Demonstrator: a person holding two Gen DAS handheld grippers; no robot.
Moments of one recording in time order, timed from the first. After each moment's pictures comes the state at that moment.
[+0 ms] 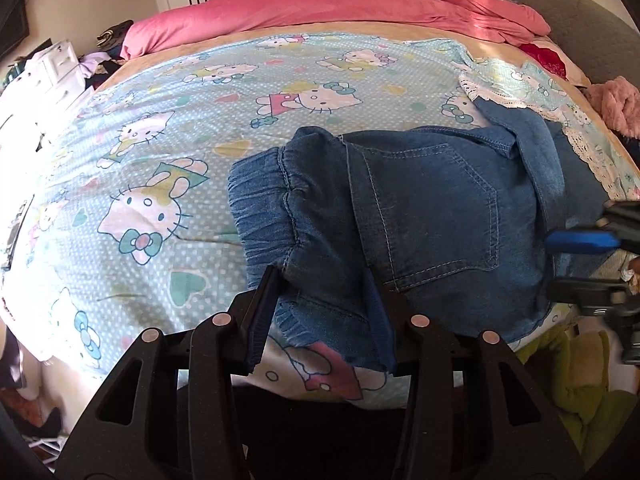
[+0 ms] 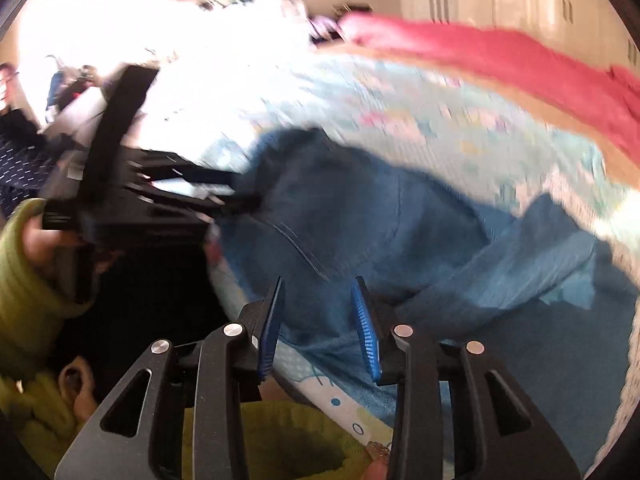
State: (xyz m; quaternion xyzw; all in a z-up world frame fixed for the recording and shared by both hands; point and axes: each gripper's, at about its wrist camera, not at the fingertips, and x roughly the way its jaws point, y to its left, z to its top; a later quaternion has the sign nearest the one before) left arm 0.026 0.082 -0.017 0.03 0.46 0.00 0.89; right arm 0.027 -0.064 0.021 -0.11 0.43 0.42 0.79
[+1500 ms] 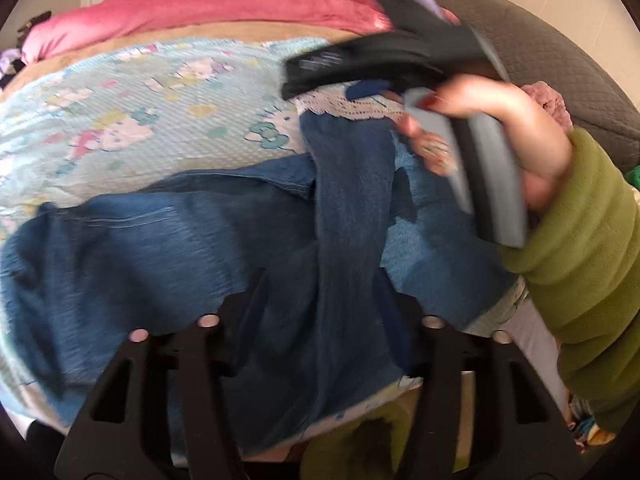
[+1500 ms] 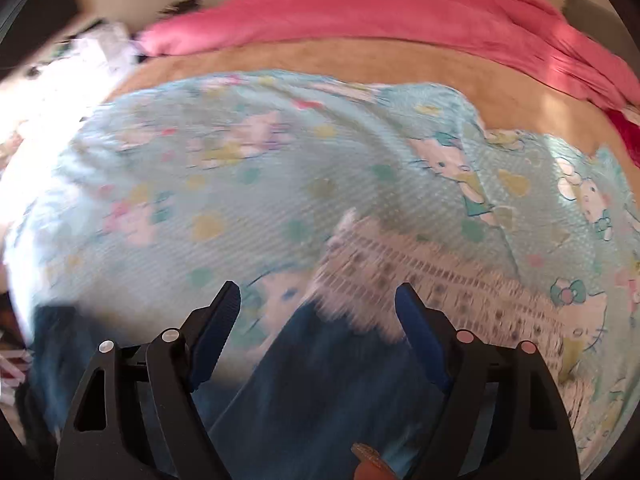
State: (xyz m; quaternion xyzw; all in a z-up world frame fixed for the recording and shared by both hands) left arm 0.077 -0.057 -0.014 -0.05 0.47 -0.18 0.86; right arm 0.263 -0.126 0.010 -0.05 0.51 0.16 0.85
